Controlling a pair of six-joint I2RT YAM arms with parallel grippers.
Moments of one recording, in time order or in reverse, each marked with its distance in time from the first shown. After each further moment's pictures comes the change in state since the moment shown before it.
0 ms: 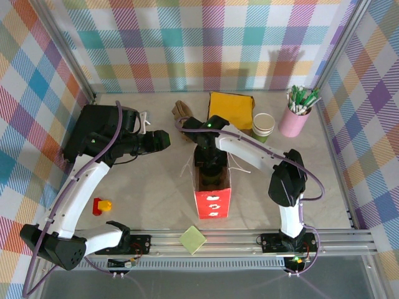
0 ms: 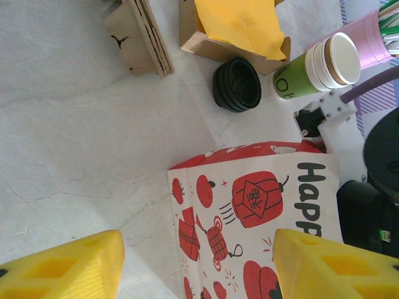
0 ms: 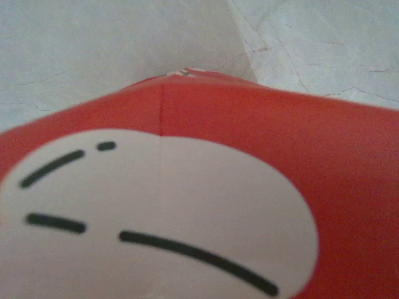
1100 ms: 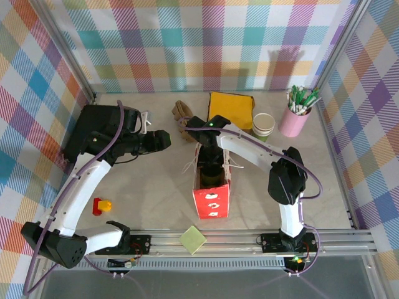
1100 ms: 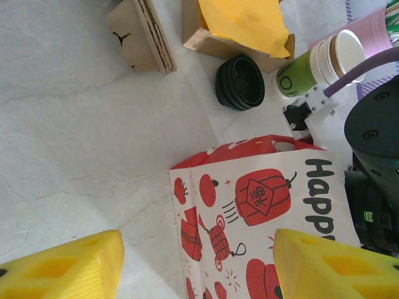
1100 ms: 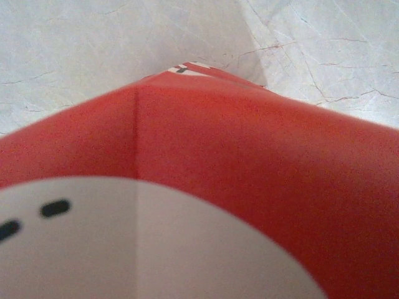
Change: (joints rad) left arm 0.000 0.016 0.000 0.000 0.000 0.001; right arm -0.043 0.016 -0.044 0.051 -0.061 -0.050
